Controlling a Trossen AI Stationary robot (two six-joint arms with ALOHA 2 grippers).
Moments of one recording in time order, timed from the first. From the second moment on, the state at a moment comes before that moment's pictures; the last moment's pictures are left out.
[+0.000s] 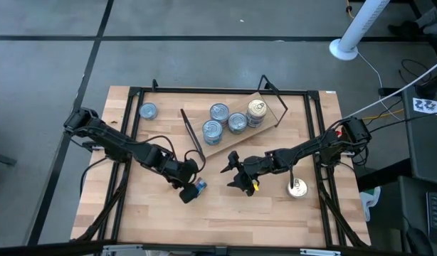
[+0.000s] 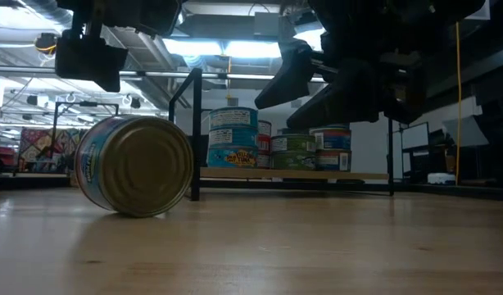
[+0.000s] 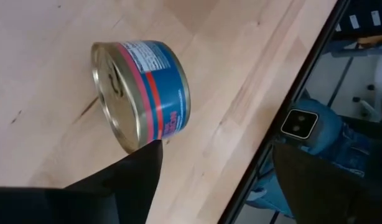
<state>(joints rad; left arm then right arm) -0.36 1.48 1.01 -0.48 0.11 -1.14 0.26 1.68 0.87 0.25 0.04 -0.57</state>
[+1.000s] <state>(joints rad) -0.36 1.48 1.03 -0.59 0.06 -1.18 0.26 1.68 0.87 0.23 0.04 -0.57</state>
